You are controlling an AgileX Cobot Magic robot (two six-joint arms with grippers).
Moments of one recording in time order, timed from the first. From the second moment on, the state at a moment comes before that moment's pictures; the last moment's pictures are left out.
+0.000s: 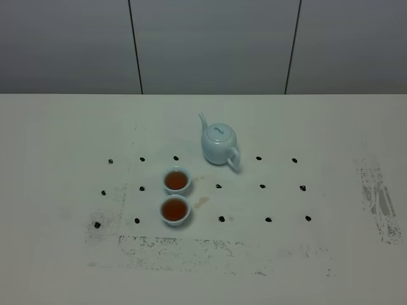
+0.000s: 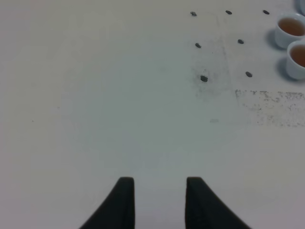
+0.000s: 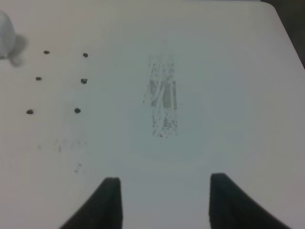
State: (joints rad) left arm 0.01 0.00 -0.46 -0.09 1.06 0.00; right arm 0.02 -0.01 -0.52 0.11 1.12 -0.10
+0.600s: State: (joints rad) left arm 0.01 0.00 -0.46 -0.09 1.06 0.00; right arm 0.02 -0.01 -0.52 0.11 1.12 -0.10
